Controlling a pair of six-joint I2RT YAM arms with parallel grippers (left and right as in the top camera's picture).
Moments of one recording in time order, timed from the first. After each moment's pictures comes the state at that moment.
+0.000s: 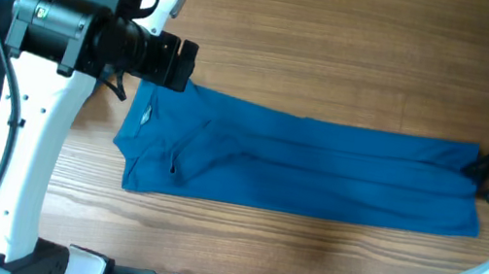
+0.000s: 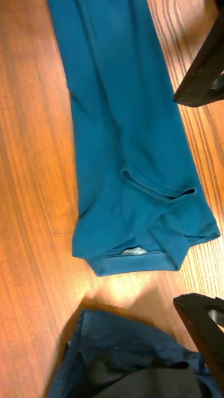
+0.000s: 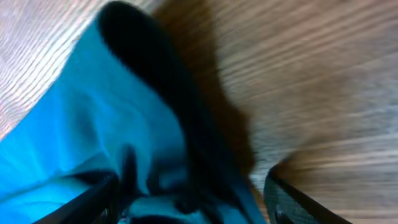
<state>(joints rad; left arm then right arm) -0.23 1.57 1.90 -1.44 0.08 0.00 -0.79 2.08 1.41 -1.01 -0.42 -0.30</state>
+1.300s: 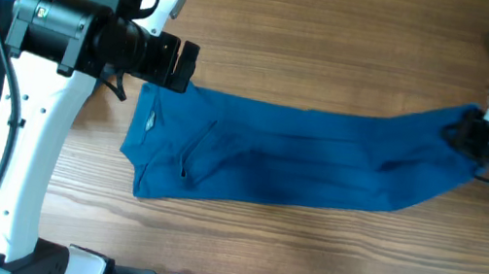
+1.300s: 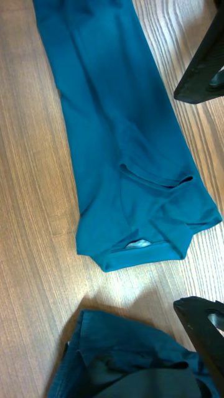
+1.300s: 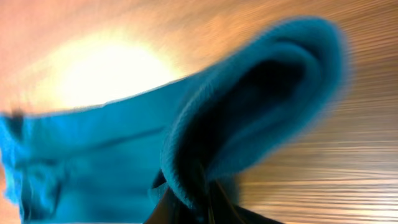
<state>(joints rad) -0.23 1.57 1.90 -1.44 0.08 0.00 -0.38 1.54 1.34 -1.09 -0.41 -0.10</state>
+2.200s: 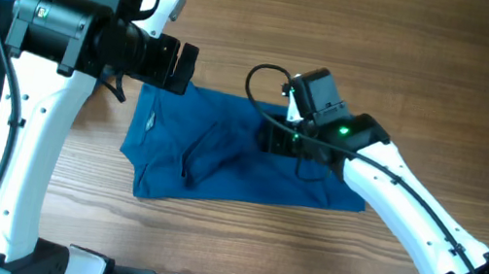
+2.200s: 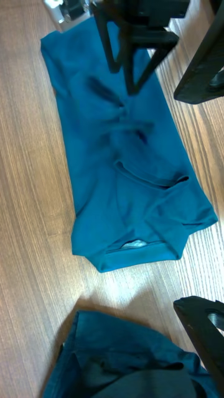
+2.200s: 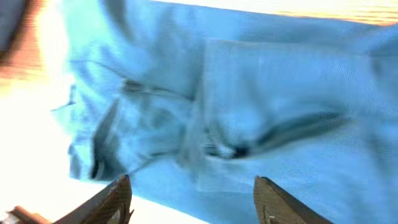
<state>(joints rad) -0.23 1.57 1.90 -1.46 0.08 0.00 0.56 1.55 1.12 -0.65 -0.23 0.49</state>
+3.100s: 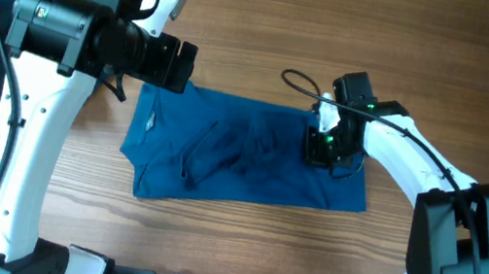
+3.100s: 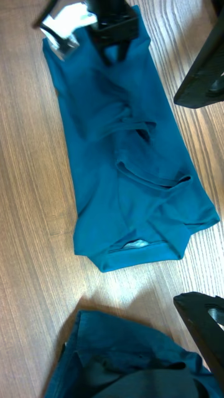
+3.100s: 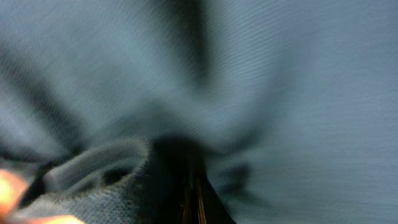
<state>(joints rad) -0.23 1.57 1.90 -1.45 0.08 0.00 0.29 1.80 1.07 -0.77 -0.42 0.18</state>
